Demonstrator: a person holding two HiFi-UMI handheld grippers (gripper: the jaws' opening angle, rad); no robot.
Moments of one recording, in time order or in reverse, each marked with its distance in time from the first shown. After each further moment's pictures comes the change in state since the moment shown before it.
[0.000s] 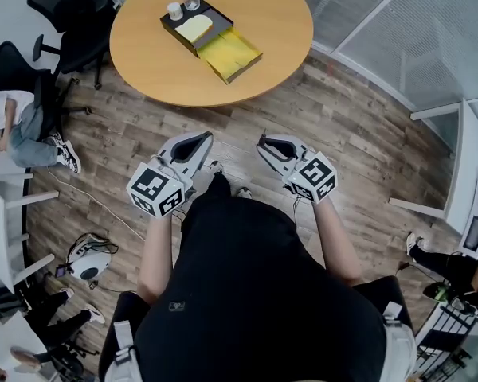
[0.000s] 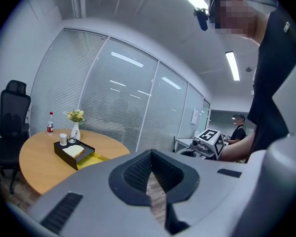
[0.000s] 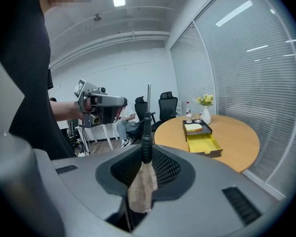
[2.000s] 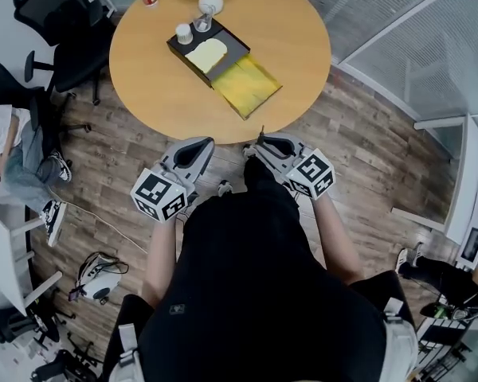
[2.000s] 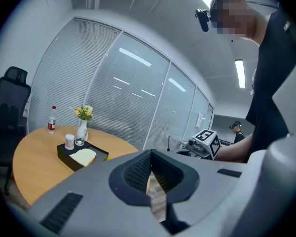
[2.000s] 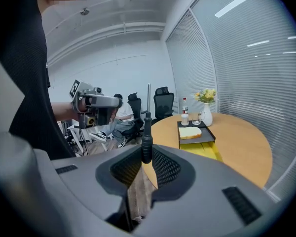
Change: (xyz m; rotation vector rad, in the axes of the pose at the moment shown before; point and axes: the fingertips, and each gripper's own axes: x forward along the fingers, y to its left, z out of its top) left arm 0.046 0.165 0.019 -0.068 0.001 -0.018; right arm 0.140 -0.110 0.041 0.021 0.046 -0.009
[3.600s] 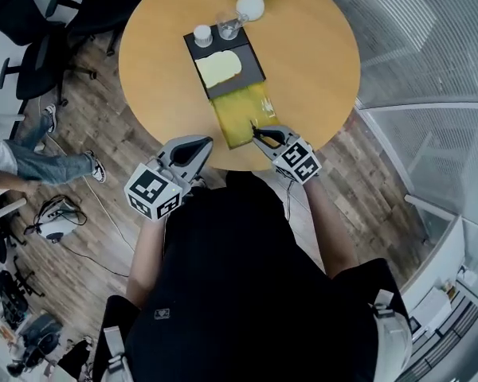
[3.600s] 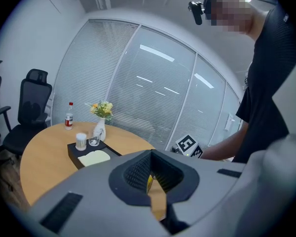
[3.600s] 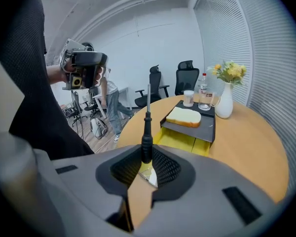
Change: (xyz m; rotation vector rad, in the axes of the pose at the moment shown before) left arm 0.113 0.069 0.023 -0.100 0.019 0.285; right arm 0.089 -0.180 -0.048 -0.230 0.312 0.328
